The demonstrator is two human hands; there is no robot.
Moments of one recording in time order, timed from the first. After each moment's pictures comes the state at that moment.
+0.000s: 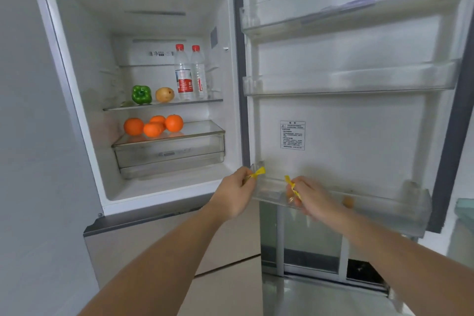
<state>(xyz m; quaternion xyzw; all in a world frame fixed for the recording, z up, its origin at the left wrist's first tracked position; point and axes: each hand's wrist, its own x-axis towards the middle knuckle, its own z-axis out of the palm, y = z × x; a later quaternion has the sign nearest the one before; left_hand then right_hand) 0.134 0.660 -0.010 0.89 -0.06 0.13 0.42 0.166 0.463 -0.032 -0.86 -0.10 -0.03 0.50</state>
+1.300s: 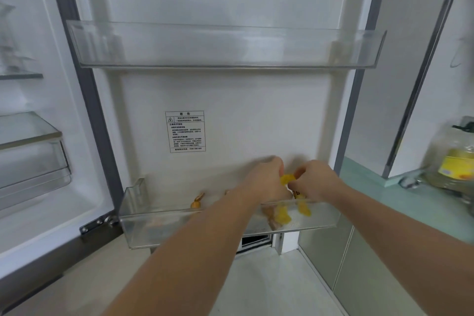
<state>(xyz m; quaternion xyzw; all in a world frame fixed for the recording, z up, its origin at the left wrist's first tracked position) 0.318 0.421 -0.031 0.88 -0.40 -0.03 0.26 0.251 0.292 -0.026 -0.94 0.24 -0.11 0.24</state>
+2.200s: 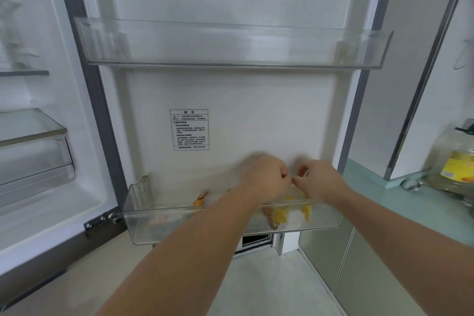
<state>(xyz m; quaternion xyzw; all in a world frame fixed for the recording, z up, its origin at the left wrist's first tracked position) 0.320 0.419 -0.035 0.88 -0.40 0.08 0.27 0.249 0.288 -0.035 -0.94 0.24 -0.14 0.20</state>
